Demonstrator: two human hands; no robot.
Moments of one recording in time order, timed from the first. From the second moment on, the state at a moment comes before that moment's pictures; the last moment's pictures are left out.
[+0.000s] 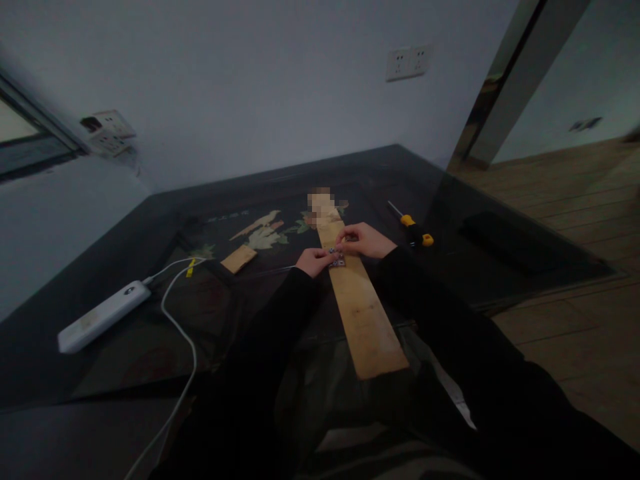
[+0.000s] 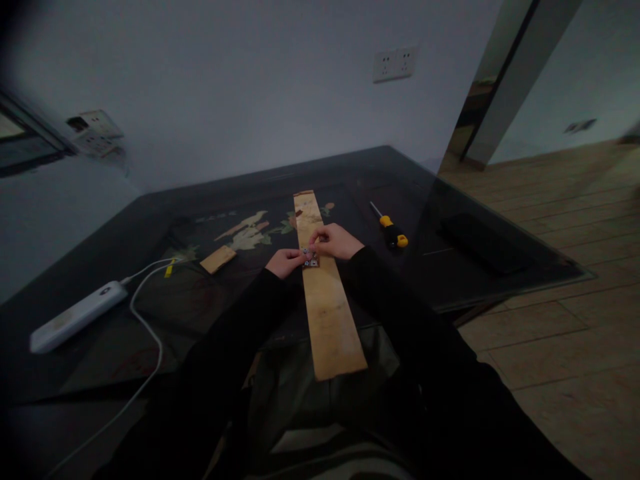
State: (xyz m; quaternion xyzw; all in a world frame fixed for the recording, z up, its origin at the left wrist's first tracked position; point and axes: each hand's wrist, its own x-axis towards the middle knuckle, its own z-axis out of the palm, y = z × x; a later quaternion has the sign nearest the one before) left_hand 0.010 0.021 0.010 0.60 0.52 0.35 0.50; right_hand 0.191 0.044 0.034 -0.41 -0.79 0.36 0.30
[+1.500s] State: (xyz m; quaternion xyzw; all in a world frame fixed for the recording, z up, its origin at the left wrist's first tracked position) left_hand 0.005 0.025 0.007 0.65 0.50 0.32 0.47; right_hand 0.176 0.039 0.028 -0.43 -0.80 0.28 0.30
